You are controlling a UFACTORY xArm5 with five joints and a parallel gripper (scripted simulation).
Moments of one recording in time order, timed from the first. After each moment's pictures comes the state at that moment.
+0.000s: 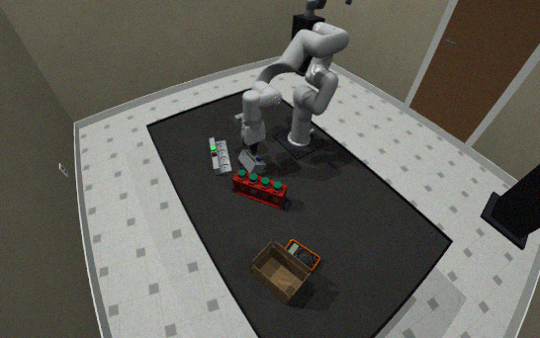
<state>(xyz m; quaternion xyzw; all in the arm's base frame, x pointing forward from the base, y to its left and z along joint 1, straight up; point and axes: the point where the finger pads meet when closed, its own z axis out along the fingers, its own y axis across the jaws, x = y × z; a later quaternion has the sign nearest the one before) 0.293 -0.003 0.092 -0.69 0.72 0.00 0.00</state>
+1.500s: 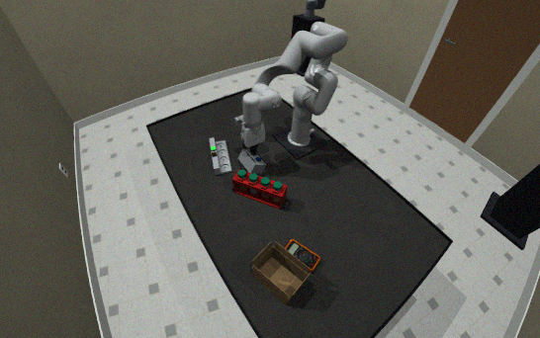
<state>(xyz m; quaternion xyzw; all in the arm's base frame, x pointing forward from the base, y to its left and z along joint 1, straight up) 0.294 -0.003 0.081 -0.69 0.72 0.00 0.00</state>
